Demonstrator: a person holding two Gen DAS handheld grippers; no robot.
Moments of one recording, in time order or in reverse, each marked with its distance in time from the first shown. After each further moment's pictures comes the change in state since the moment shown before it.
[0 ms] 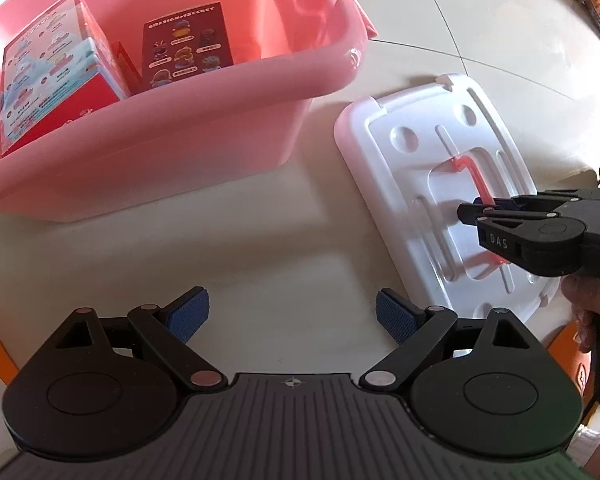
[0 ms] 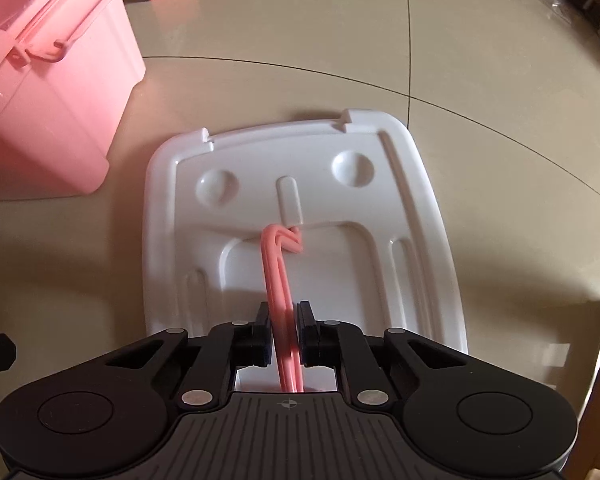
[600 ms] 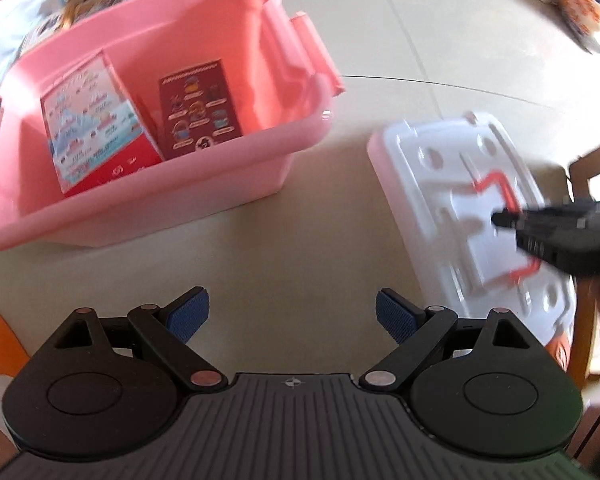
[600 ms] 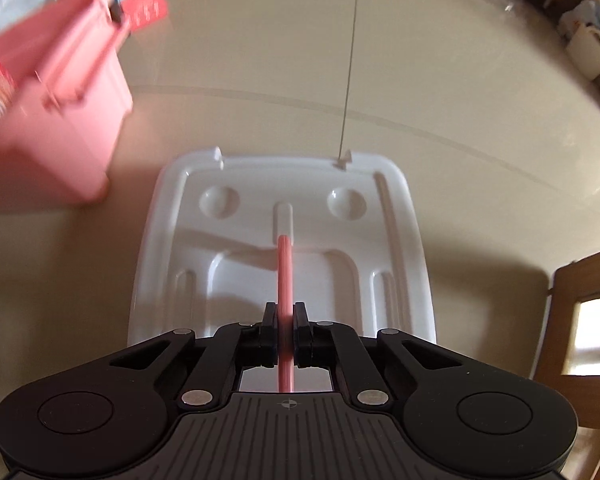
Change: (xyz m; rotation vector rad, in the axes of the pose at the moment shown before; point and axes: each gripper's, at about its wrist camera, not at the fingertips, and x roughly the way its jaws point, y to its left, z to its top) left arm 0.009 -0.053 0.021 0.007 -0.081 -0.007; right arm -0.070 -0.008 -0.019 0.058 -0.066 -0.067
